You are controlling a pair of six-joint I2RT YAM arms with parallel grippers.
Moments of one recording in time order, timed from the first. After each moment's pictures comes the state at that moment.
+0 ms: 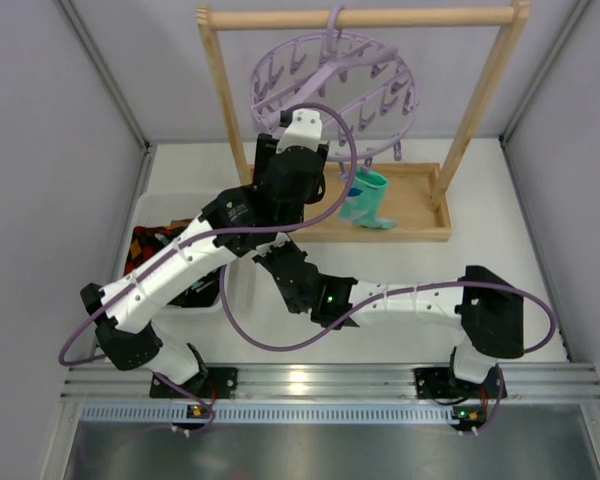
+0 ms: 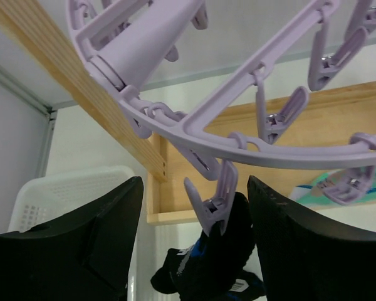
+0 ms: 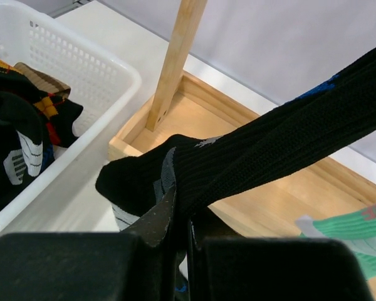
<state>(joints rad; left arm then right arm) -0.98 1.50 1.79 -0.67 -0.91 -0.14 1.32 1.68 1.17 0.40 0.89 -0.21</state>
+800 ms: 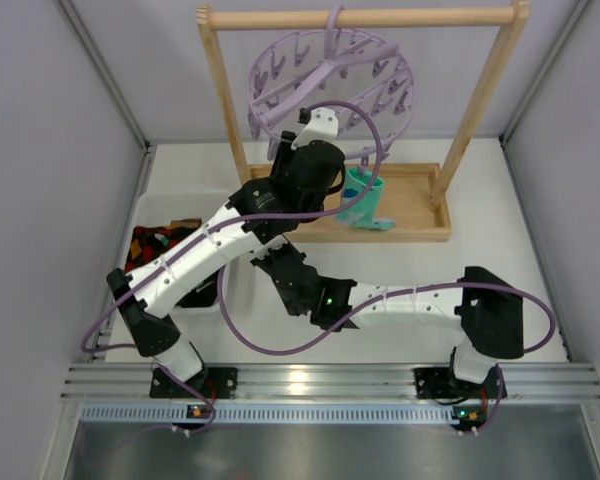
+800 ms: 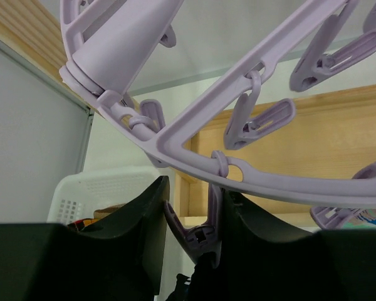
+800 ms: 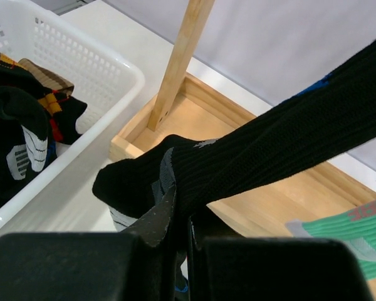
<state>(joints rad) -0.95 1.63 1.85 -0.67 -1.02 -0.07 1.33 1.68 1.17 0.40 0.89 -0.24</state>
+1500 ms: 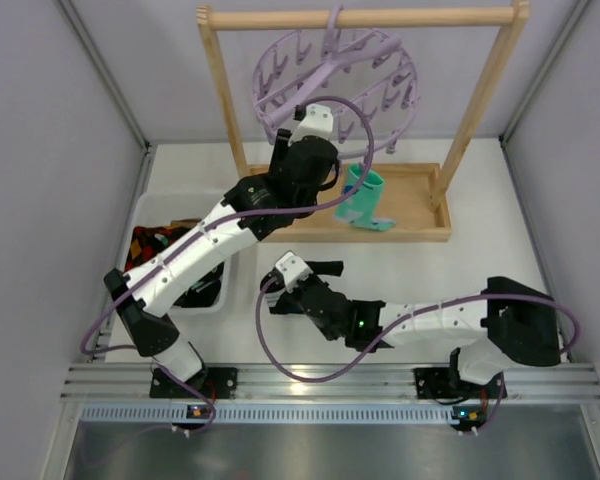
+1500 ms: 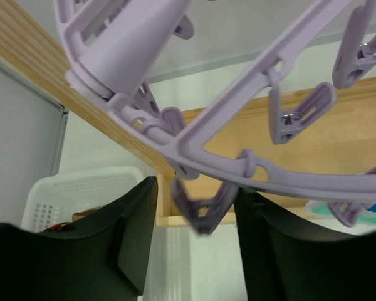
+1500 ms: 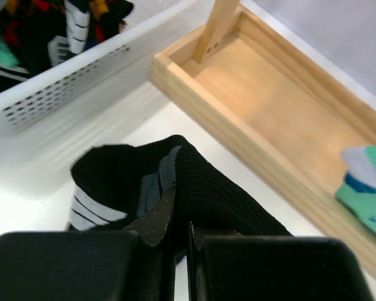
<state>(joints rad) -0.91 1.63 1.84 -0.67 -0.92 -0.10 1.36 1.52 0.84 0.43 0.75 -0.12</state>
